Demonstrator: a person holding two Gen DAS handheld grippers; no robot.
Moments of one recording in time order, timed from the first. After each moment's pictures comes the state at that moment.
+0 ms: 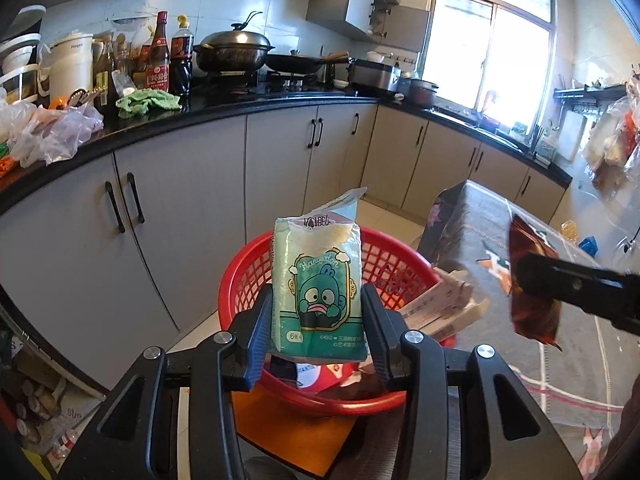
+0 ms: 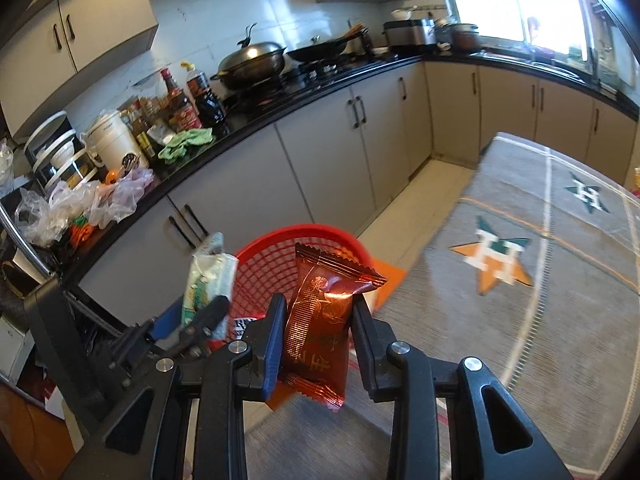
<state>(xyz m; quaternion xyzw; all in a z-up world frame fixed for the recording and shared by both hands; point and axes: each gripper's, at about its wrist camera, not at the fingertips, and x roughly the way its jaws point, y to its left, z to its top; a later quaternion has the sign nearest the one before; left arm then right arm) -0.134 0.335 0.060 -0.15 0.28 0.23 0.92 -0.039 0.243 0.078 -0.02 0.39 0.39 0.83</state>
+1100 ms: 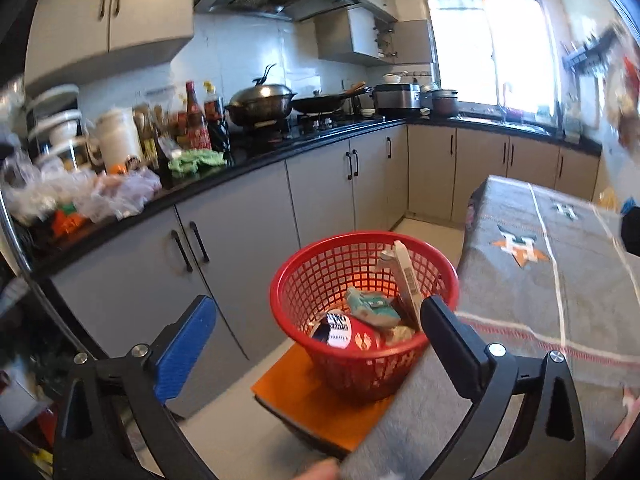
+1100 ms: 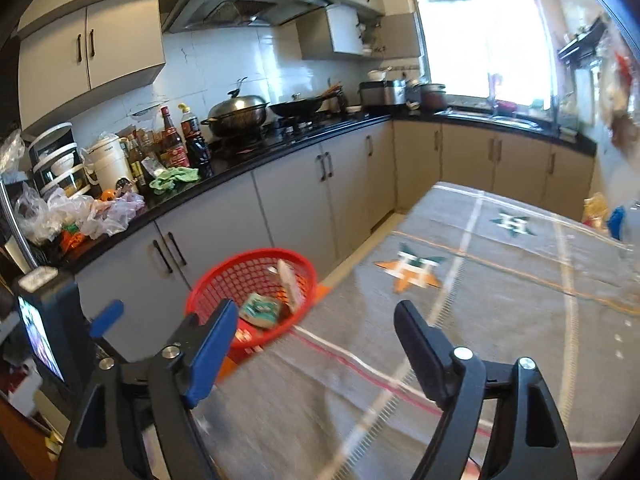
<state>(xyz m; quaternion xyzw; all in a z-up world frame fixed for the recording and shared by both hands) -0.180 0.243 0.081 -0.01 0.25 0.33 0.91 -0.117 0.132 0.107 -0.03 0.28 0.34 0.90</state>
